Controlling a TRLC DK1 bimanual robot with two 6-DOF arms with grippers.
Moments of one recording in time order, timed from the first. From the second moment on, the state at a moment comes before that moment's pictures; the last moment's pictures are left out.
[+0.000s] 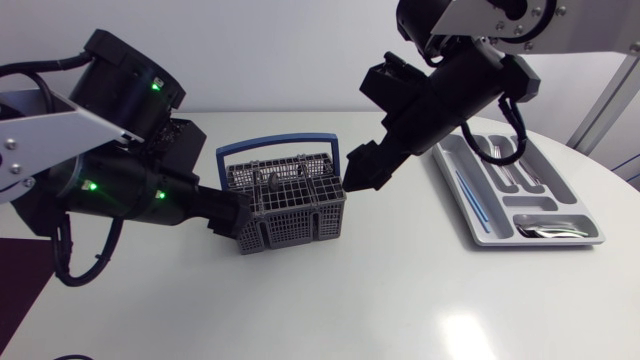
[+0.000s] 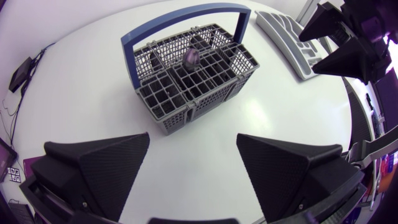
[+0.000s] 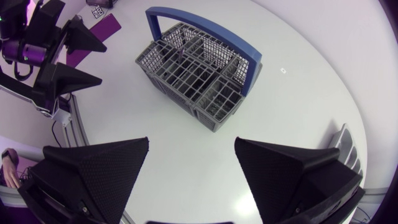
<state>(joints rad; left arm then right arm) -0.59 1.23 1.02 -0.76 -0.07 -0.23 0.52 1.62 1.50 -0.99 -0.27 -0.28</state>
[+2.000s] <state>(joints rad) -0.32 1.27 0.73 -0.22 0.20 -0.08 0.74 1.93 1.41 -0.26 -0.12 0.15</state>
